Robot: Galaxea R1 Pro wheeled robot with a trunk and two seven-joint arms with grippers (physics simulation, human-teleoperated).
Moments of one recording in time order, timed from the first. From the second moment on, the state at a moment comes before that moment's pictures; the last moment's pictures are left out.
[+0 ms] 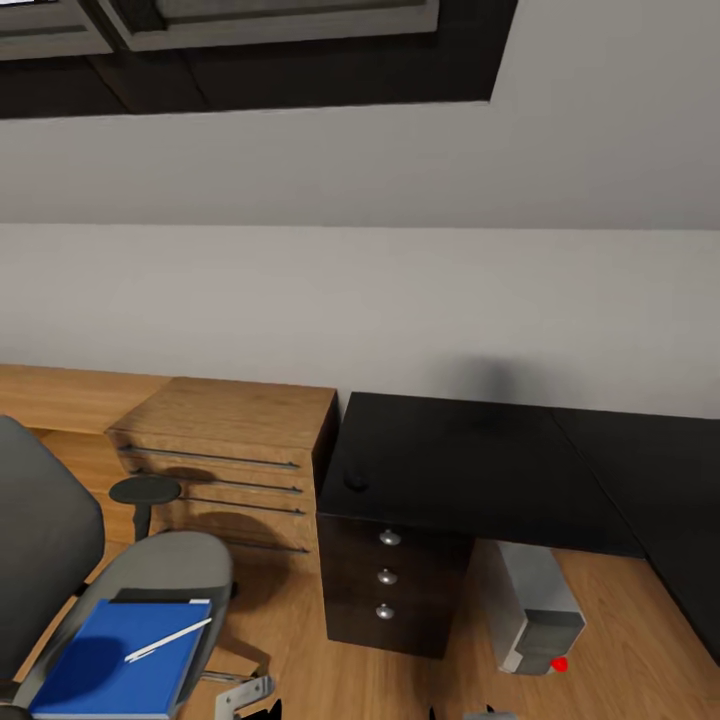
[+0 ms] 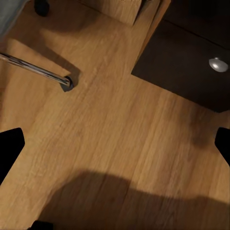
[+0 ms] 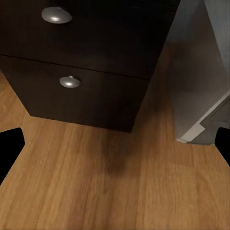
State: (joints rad) left arm -0.01 0.01 -0.31 -0.99 0.51 0.12 0.33; right arm -0.13 0.06 0.37 -0.47 -0.12 -0.46 -0.32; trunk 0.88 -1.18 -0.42
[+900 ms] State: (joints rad) left arm -0.01 0.01 -0.31 -0.98 0.52 0.12 0.33; right arm -0.13 0.06 0.37 -0.43 -0.12 -0.51 -0.32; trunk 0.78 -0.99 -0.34
